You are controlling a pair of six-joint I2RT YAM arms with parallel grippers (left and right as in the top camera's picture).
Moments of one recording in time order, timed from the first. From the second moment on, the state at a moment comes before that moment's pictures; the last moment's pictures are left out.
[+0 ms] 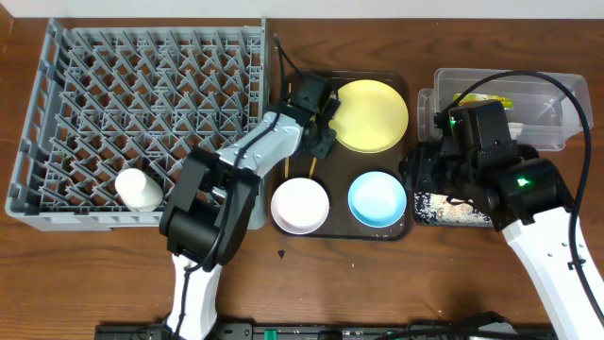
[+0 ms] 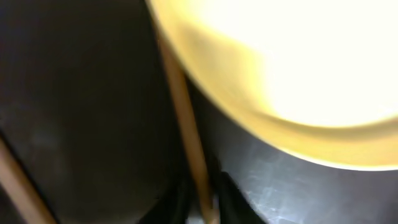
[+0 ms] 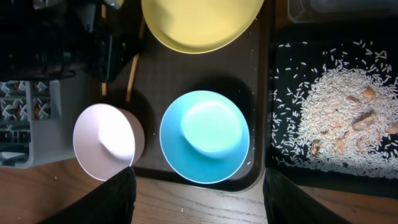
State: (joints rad) left arm -0.49 2.14 1.47 -0.53 0.09 -0.02; right arm 0.29 1.24 1.21 -1.03 -0.14 0.44
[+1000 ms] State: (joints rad) left arm -0.46 1.70 1.47 -0.71 -0.14 -0.04; right arm 0.29 1.24 1.21 -1.03 -0.14 0.44
